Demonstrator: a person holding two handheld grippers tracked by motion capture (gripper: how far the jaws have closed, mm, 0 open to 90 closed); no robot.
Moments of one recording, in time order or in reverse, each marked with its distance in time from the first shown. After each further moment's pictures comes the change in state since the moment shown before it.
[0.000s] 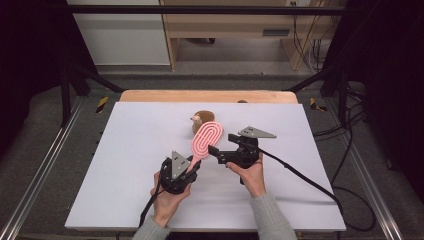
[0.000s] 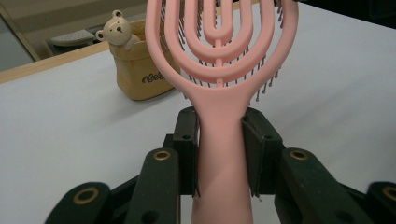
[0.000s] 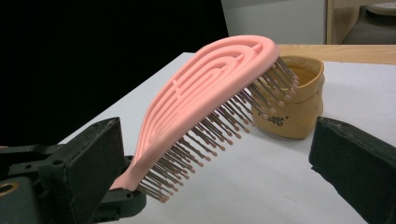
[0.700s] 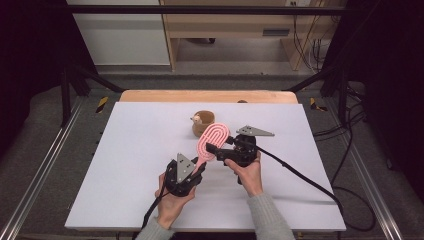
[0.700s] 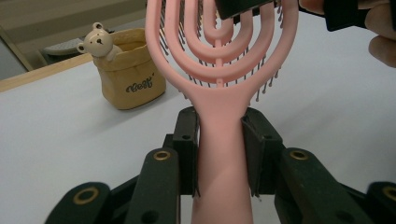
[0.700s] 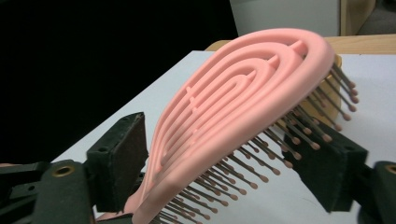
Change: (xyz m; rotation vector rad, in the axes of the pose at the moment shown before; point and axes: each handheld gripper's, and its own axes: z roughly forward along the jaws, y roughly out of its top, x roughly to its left) left arm -0.013 0.003 0.000 -0.020 -0.018 0.026; right arm 0.001 0.002 0.005 0.014 0.039 0.043
